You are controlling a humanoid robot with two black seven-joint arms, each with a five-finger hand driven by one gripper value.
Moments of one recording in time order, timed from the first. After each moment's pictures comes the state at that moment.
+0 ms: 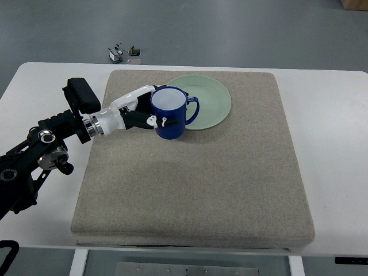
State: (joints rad) left arm -0.54 0.30 -1.08 -1.06 1.02 -0.59 -0.25; right arm 0.04 0.00 0.00 0.13 -0.01 -0.05 0.01
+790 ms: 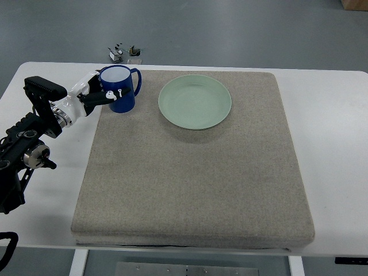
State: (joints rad) left arm -0.56 0.27 -1.15 -0.75 1.00 -0.38 -0.31; right arm 0.04 0.00 0.00 0.13 -0.01 -0.05 0.01
